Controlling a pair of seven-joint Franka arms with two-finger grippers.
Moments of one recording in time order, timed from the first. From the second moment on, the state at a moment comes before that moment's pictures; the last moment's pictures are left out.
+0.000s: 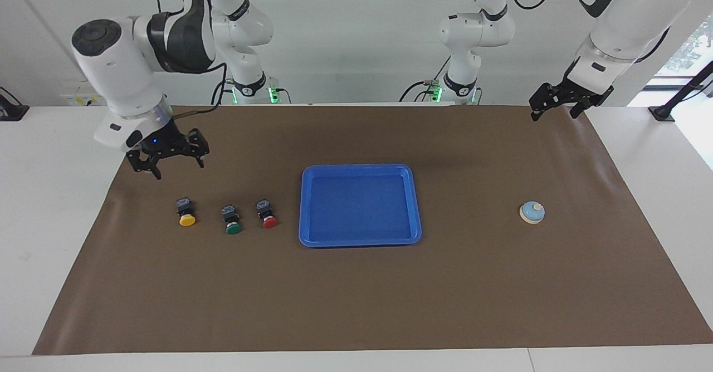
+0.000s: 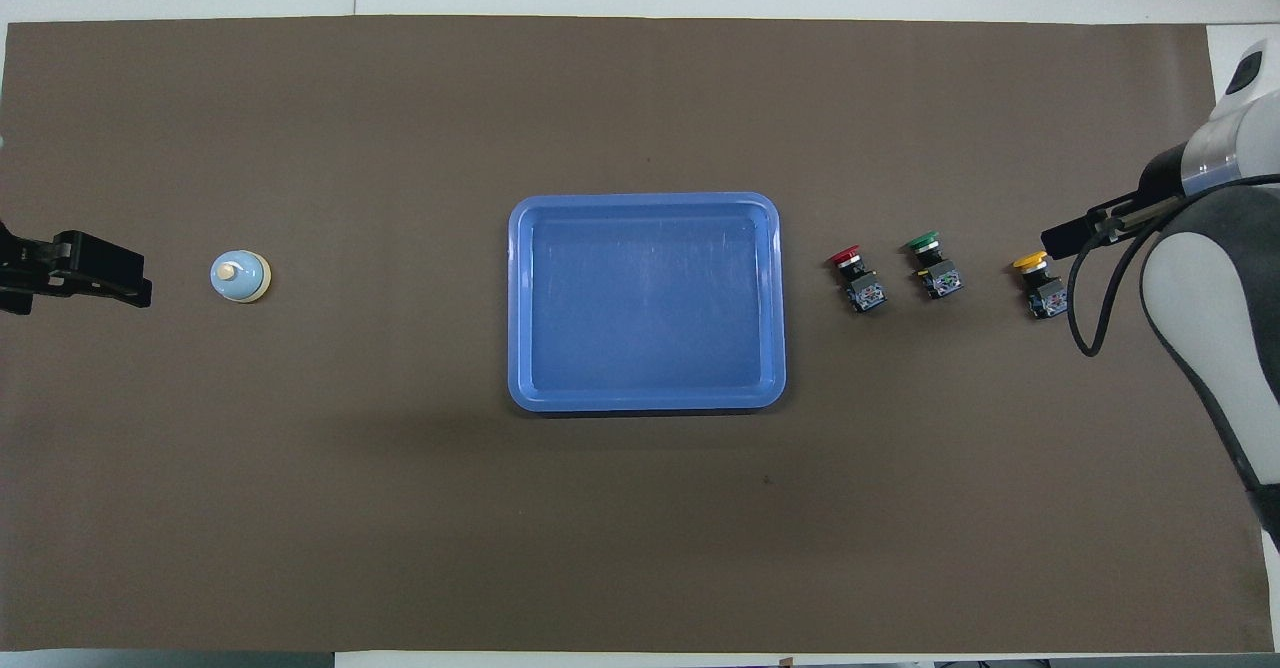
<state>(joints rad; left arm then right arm) -0.07 -0.02 0.01 -1.59 0.01 1.46 -0.04 -0.07 0.12 0.00 -1.80 -0.03 1.96 -0.40</state>
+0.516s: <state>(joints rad) -0.07 -0.02 0.01 -1.59 0.01 1.46 -0.04 -0.16 0.17 0.00 -2.13 -0.02 2.36 -0.47</state>
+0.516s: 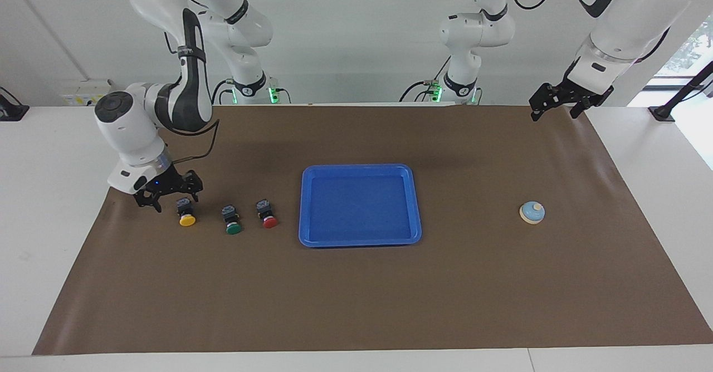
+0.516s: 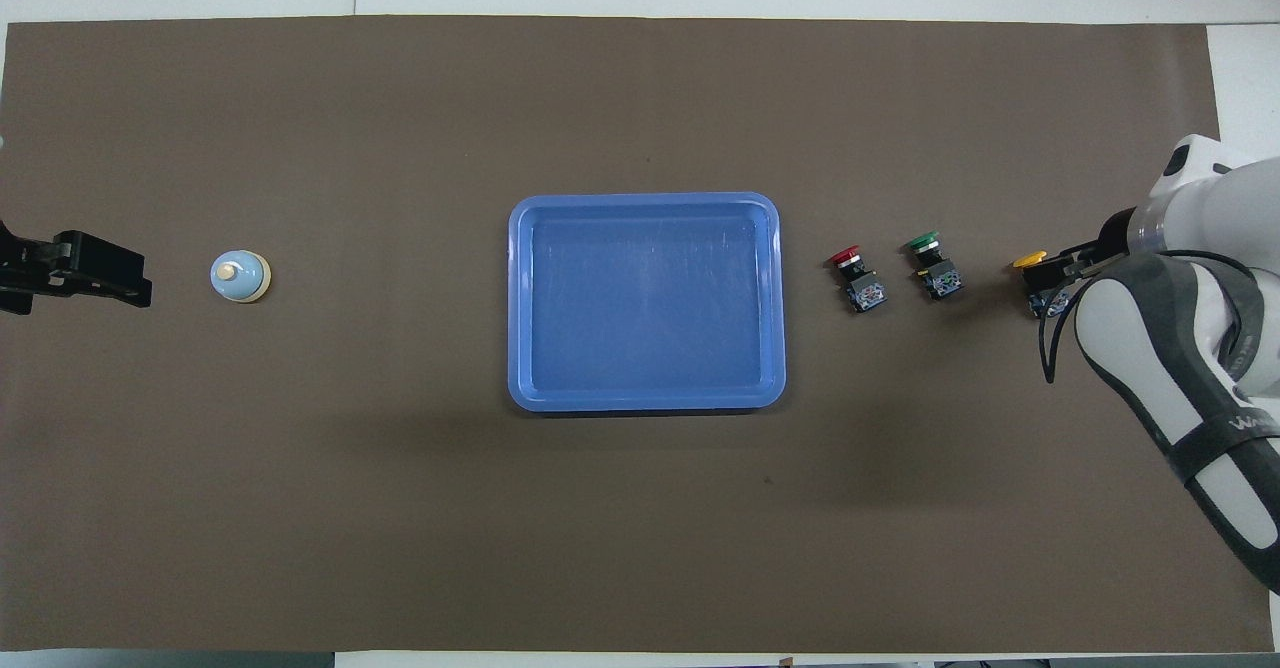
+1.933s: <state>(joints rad) -0.07 -0.02 0.01 -1.59 0.01 1.46 -0.04 0.24 0.16 0.02 -1.98 0.02 2.12 -0.02</state>
